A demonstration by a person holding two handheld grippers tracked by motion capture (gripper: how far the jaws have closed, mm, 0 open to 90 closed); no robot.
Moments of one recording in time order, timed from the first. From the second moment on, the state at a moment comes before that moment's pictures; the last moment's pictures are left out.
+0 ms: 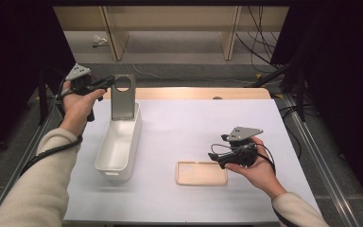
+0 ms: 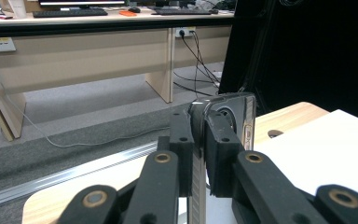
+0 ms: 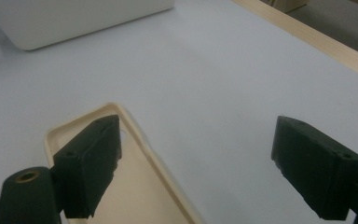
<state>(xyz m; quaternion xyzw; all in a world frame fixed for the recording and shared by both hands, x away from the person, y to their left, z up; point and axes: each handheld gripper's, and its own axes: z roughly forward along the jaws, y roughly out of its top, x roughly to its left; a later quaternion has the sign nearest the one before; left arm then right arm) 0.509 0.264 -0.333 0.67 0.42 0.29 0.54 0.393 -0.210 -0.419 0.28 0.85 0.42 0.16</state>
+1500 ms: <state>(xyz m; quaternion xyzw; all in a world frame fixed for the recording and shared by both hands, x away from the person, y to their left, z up) 0.523 0.264 -0.364 0.67 0.44 0.27 0.53 0.393 -0.211 -0.419 0.28 0.85 0.42 0.16</state>
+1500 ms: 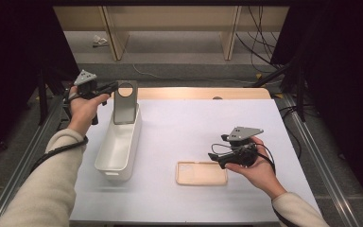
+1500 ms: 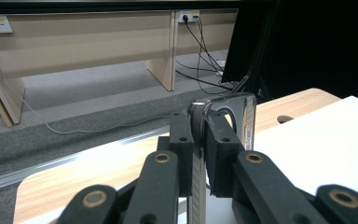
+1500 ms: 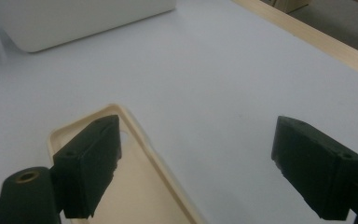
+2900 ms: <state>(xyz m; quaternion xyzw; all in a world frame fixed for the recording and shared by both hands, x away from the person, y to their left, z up) 0.528 0.268 -0.381 0.67 0.45 0.27 0.52 0.393 -0.211 -0.419 0.28 0.85 0.42 0.16</state>
